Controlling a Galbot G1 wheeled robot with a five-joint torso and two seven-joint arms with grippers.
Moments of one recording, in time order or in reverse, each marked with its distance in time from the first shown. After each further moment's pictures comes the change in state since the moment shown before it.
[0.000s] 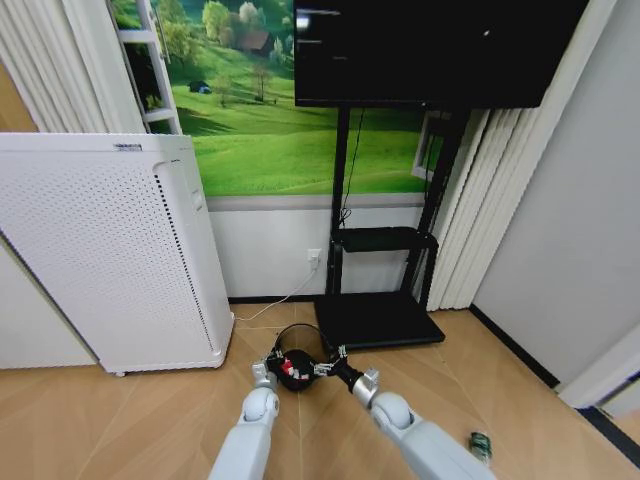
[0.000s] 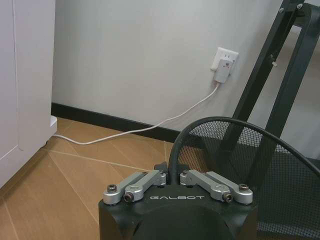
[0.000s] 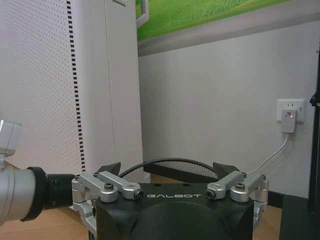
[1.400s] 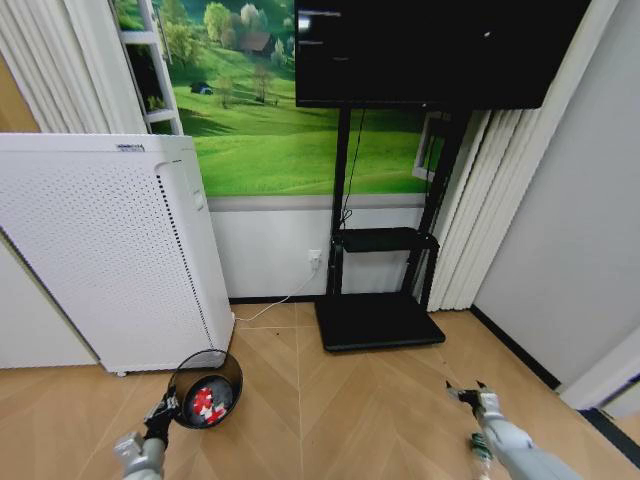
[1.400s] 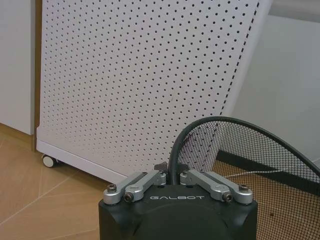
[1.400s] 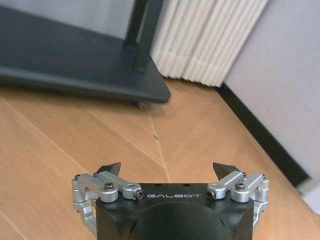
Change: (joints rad) left arm 0.529 0.282 -0.422 -0.430 -0.296 -0.076 0.063; right arm -0.102 -0.265 0.316 -0.607 0.039 -0.121 0.279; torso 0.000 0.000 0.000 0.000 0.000
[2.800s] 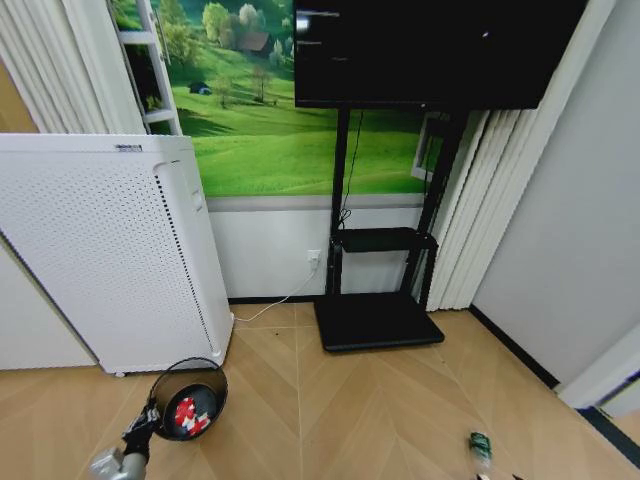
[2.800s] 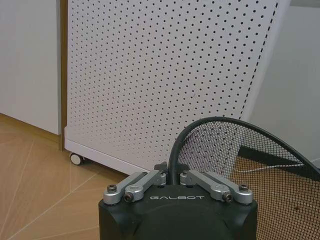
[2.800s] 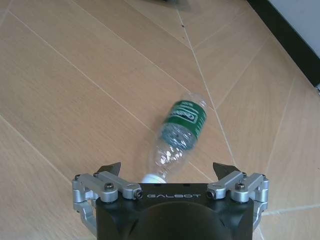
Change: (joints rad) left arm 0.054 -0.021 -0.060 -0.007 0.041 -0.009 0.000; right arm -0.319 0.088 0.151 0.091 -0.081 -0.087 -0.030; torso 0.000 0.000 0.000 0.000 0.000
